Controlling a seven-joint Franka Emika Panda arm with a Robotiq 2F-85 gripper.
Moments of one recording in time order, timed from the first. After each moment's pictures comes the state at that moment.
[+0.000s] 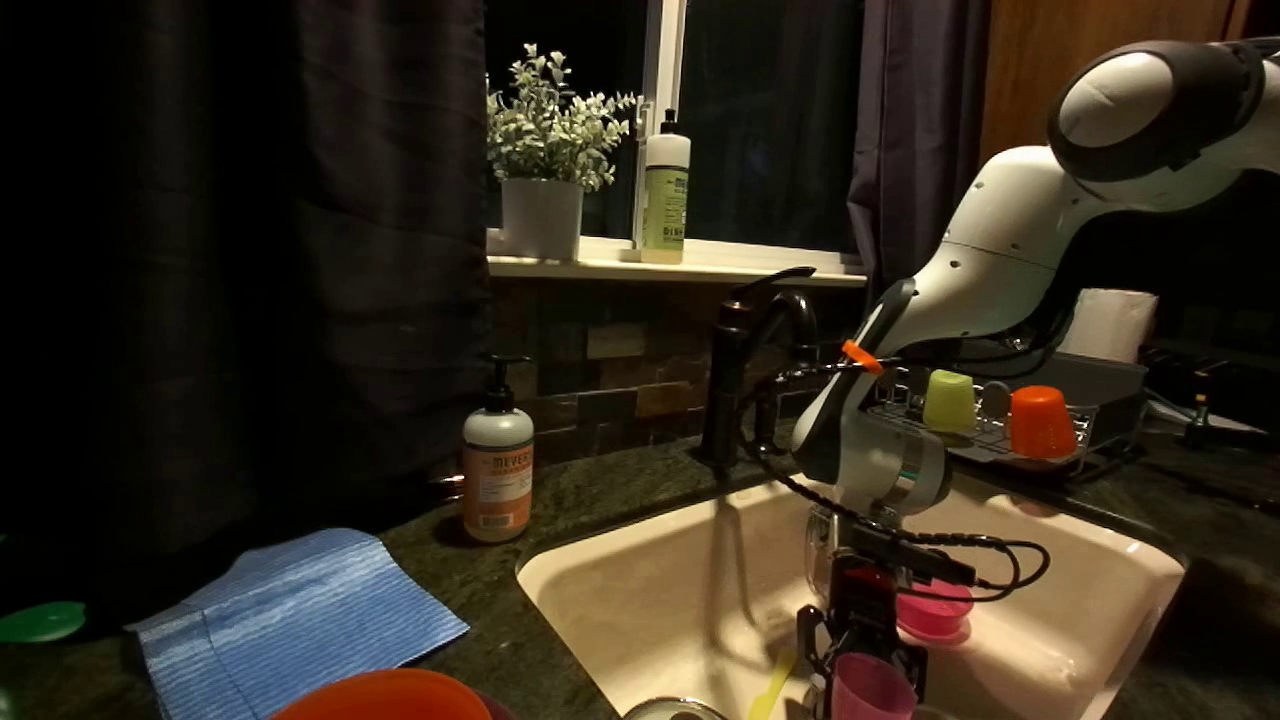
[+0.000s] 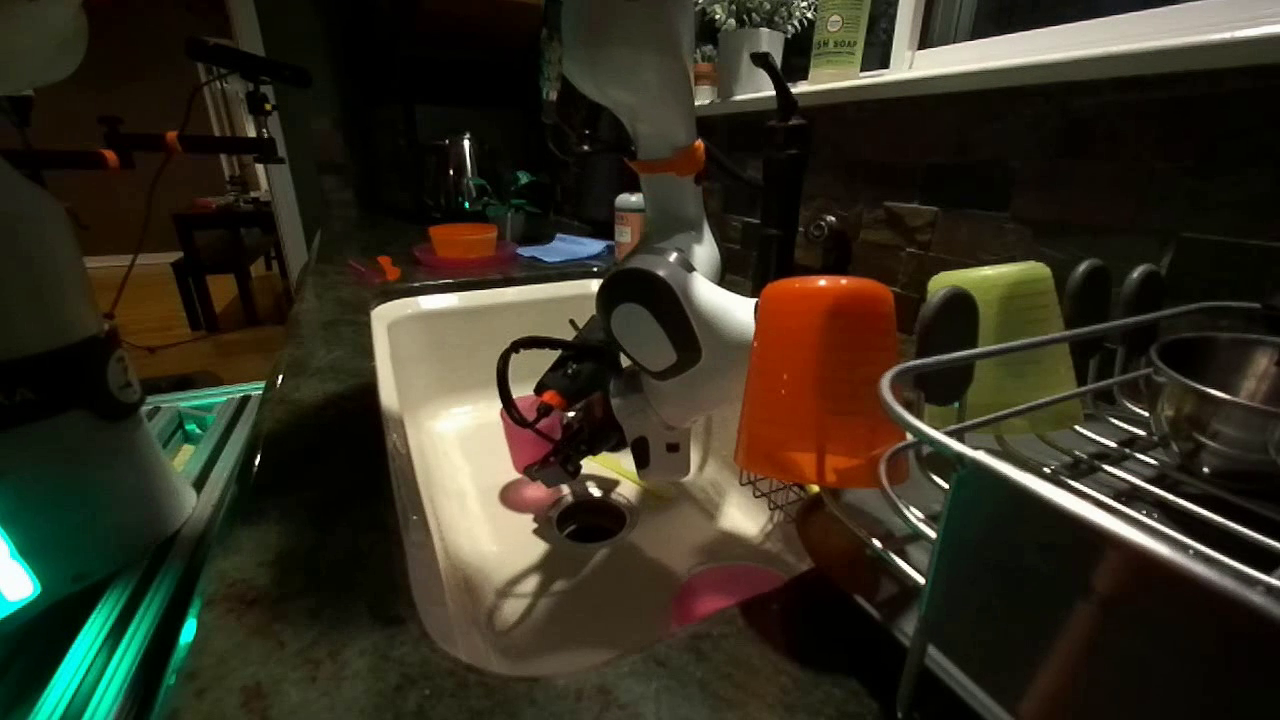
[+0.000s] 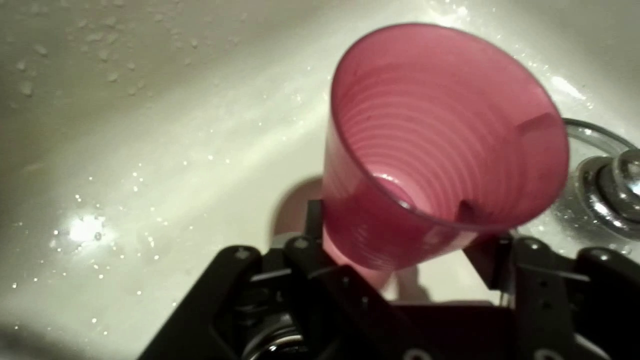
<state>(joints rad) -0.15 0.82 0.15 -2.12 0.69 2.17 -0.02</state>
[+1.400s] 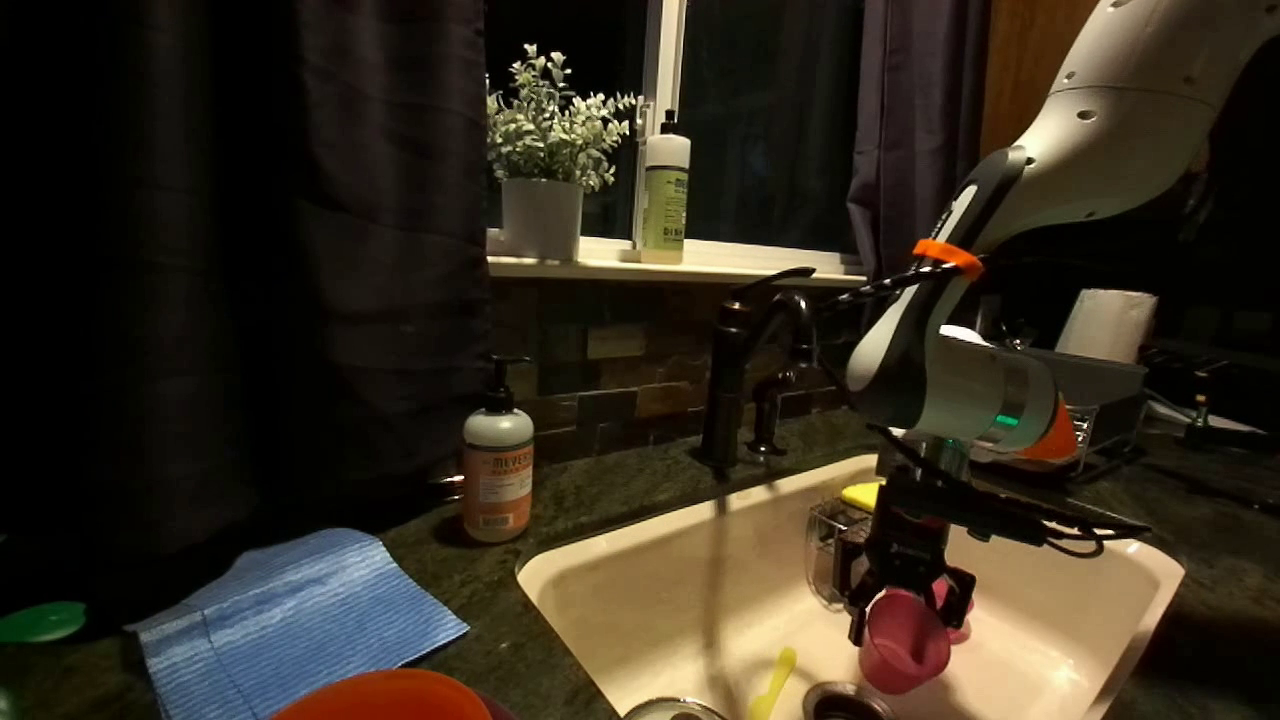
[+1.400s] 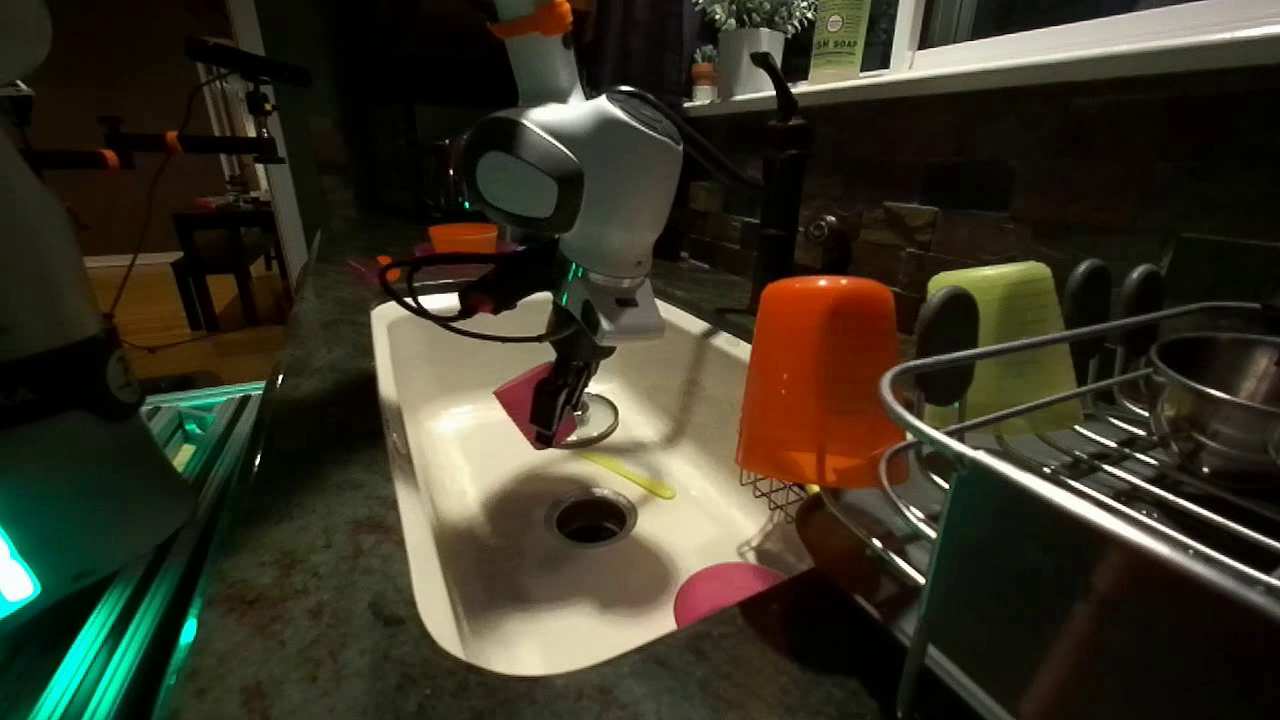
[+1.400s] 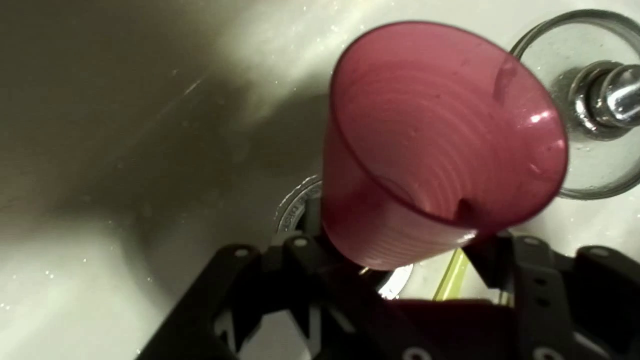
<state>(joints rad) 0.06 0.35 0.11 -2.58 0.77 2.70 0.09</state>
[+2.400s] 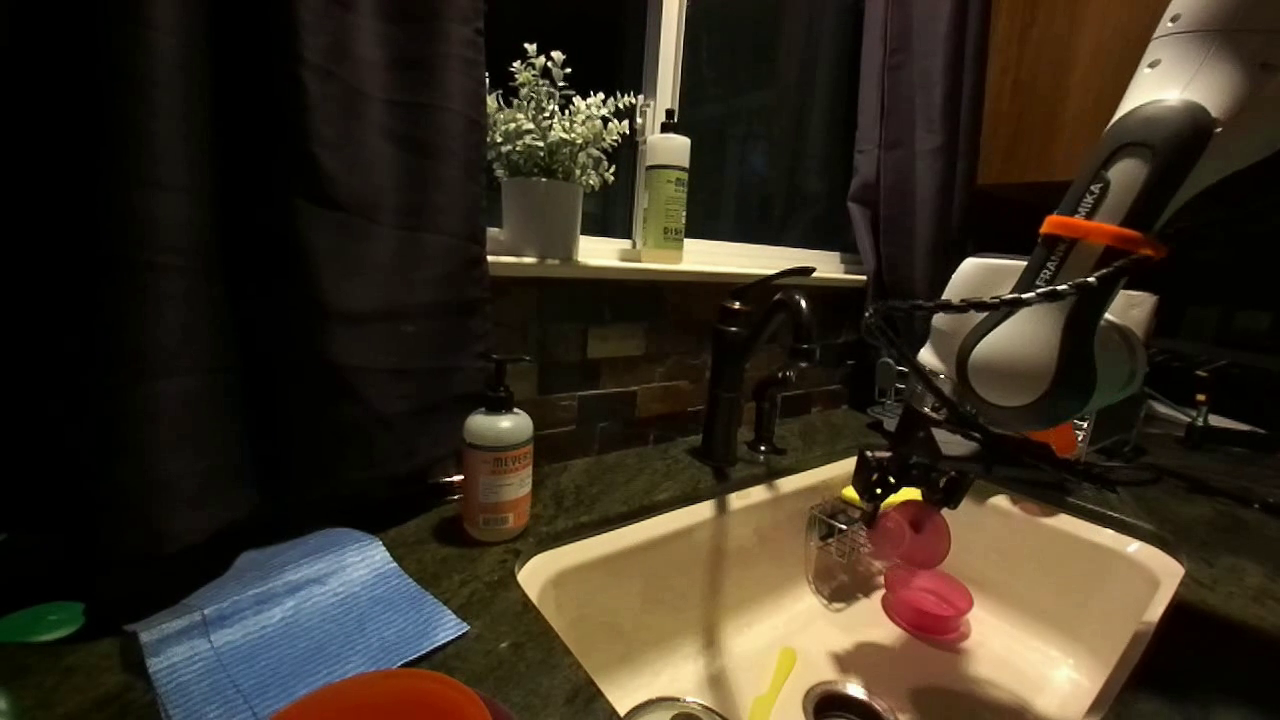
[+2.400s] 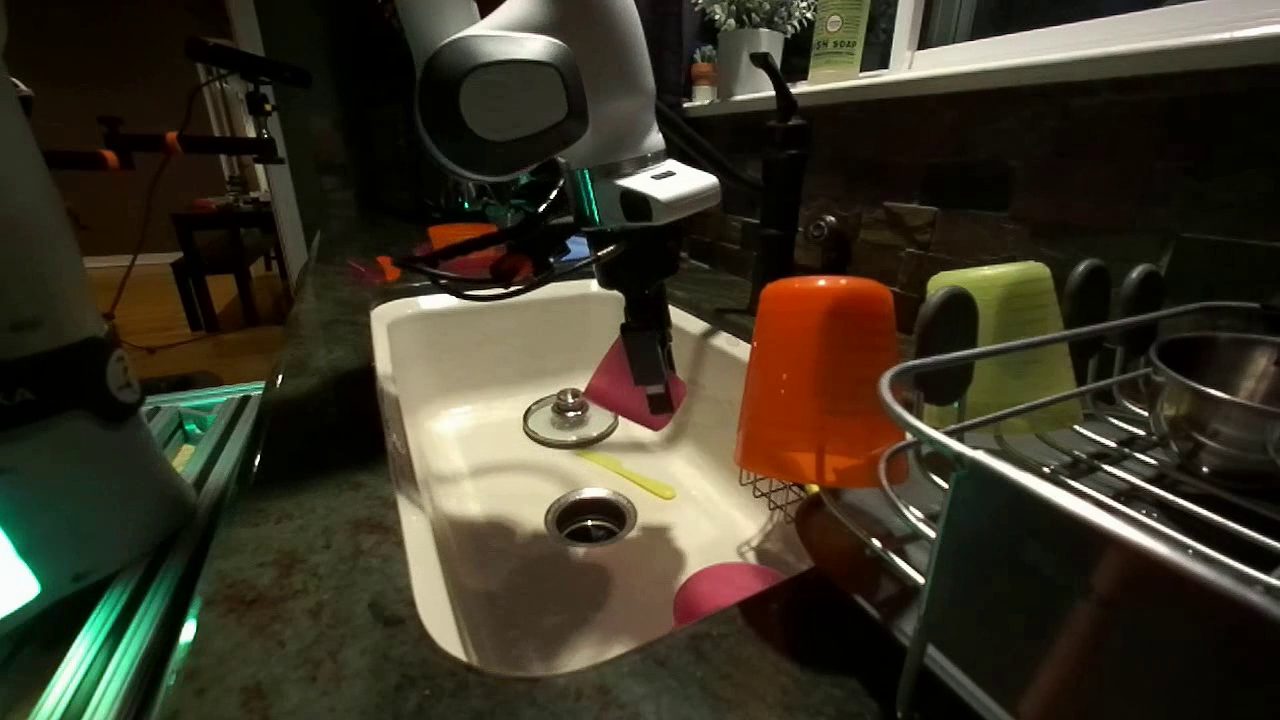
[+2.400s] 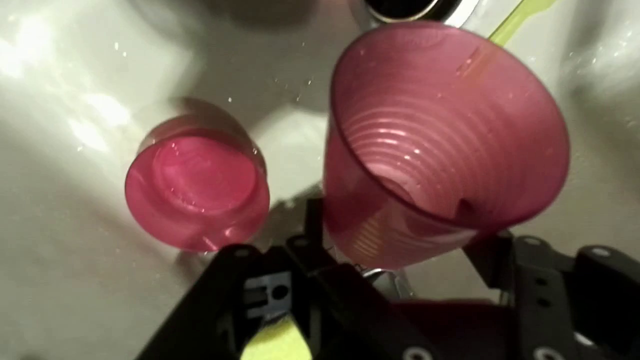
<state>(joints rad) 0.32 0.15 -0.32 -2.74 0.02 3.12 0.49</state>
